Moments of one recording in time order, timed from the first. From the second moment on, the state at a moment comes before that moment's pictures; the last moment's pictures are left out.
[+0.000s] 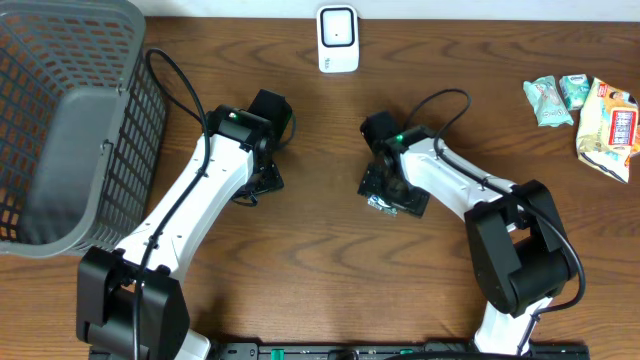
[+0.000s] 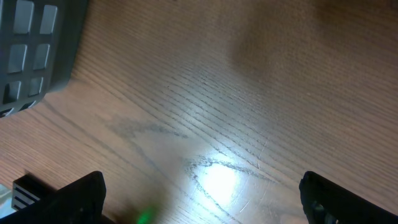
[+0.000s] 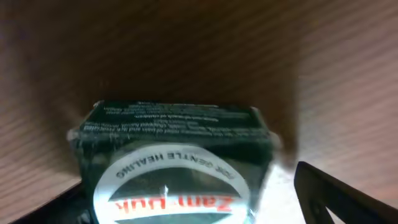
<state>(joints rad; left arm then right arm) -0.39 1.68 1.36 -1.29 -0.29 -0.77 0.47 1.95 1.24 -0.85 0.03 0.91</state>
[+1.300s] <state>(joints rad) -0.39 1.68 1.36 -1.29 -0.29 -0.77 0.44 1.92 1.20 -0.78 0.03 0.73</state>
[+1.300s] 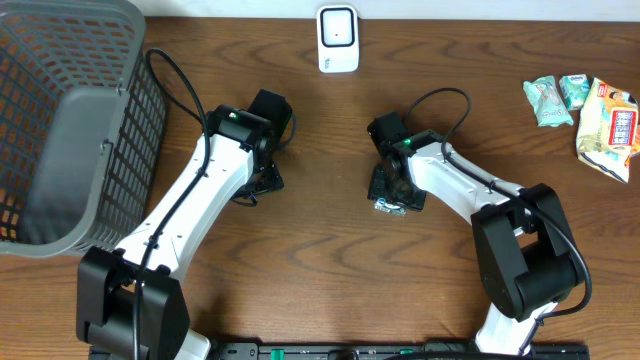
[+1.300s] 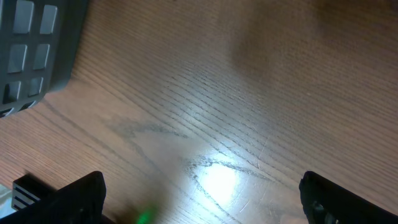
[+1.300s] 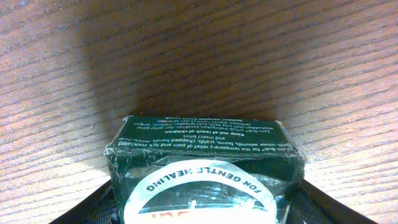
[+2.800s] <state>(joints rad) -0.39 1.68 1.36 -1.29 -0.29 -0.77 0.42 1.97 1.59 -0.24 0.00 0.38</state>
